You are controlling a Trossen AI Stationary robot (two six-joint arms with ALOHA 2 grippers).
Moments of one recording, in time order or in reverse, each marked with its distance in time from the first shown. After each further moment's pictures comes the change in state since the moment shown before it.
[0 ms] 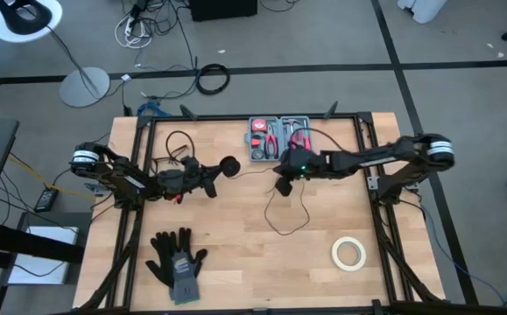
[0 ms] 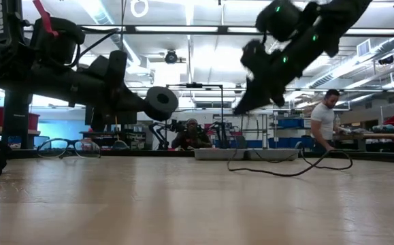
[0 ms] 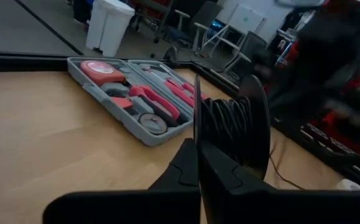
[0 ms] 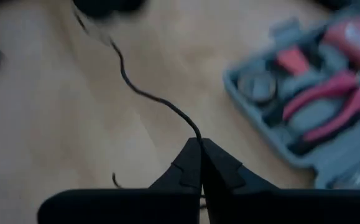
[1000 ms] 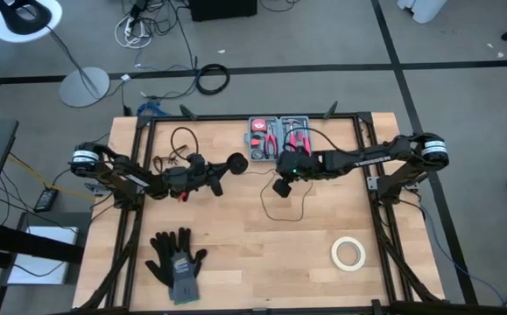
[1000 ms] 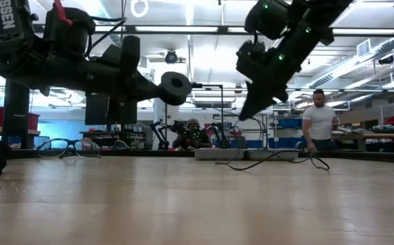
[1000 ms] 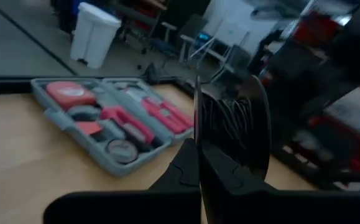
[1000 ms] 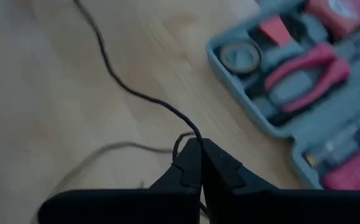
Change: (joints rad) left arm 0.001 0.000 0.109 -0.025 0.033 0.023; right arm 0.038 0.048 0.133 -0.272 0.085 0.046
